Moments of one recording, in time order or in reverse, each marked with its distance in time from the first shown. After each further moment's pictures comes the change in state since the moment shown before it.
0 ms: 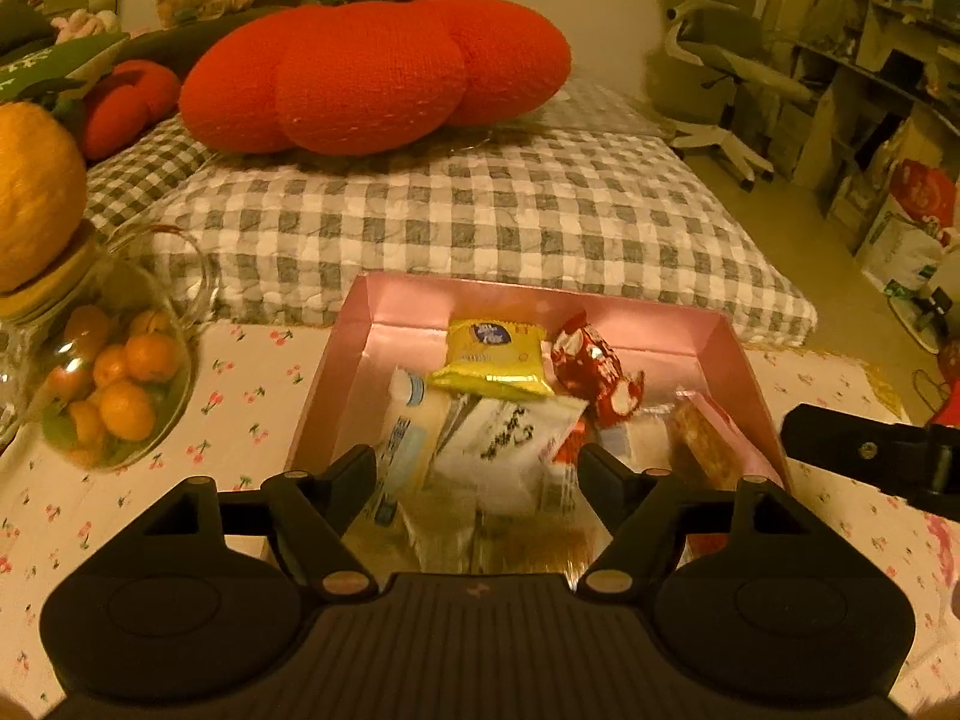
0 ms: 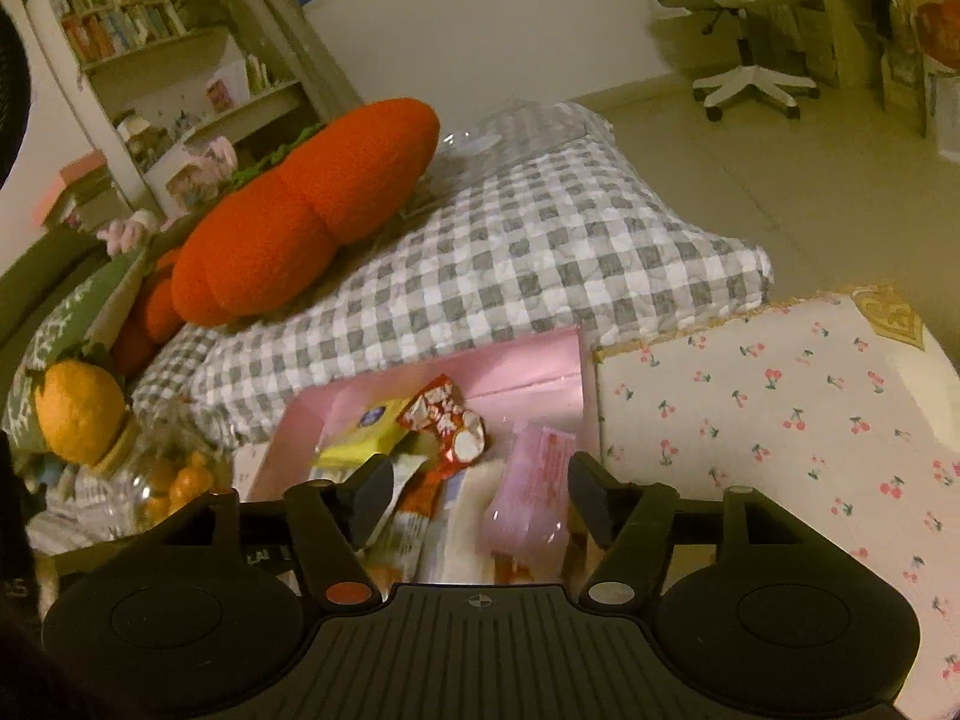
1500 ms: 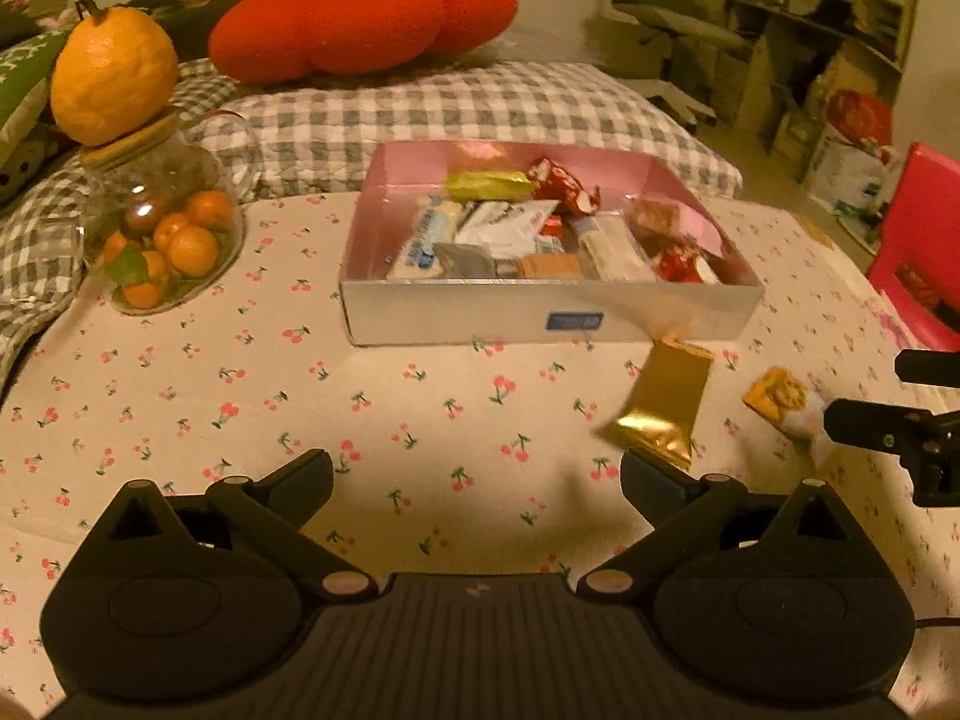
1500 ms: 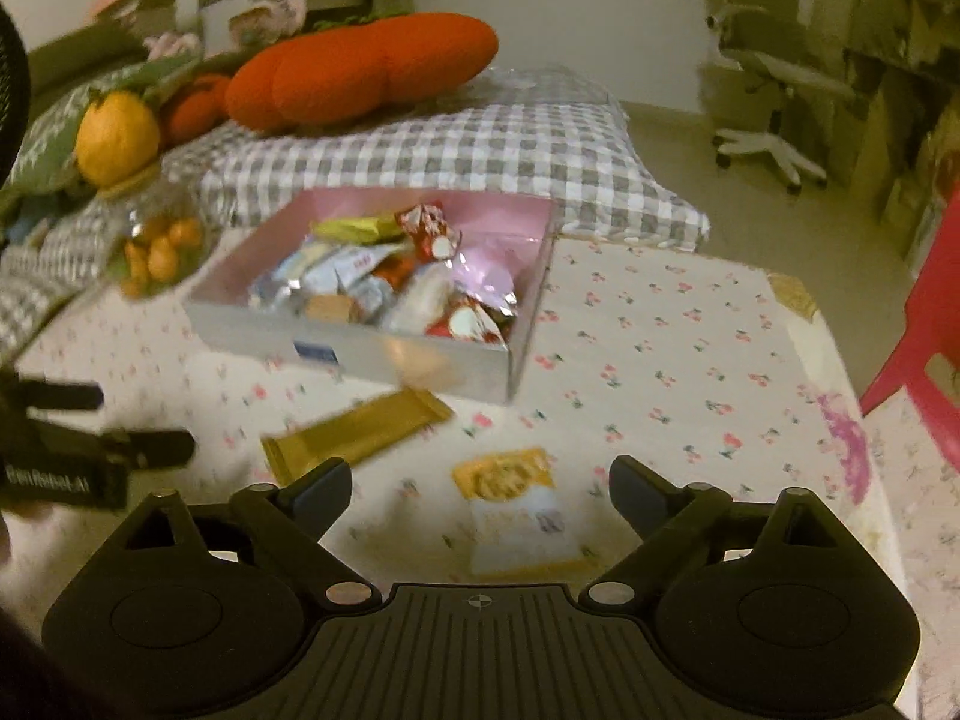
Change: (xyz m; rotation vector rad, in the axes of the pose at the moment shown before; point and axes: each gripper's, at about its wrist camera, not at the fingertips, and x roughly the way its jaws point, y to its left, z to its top) left arm -0.056 0.025 -0.109 0.106 0.022 -0.061; right arm -0.074 -0.003 -0.115 -0.374 0.057 -0.149
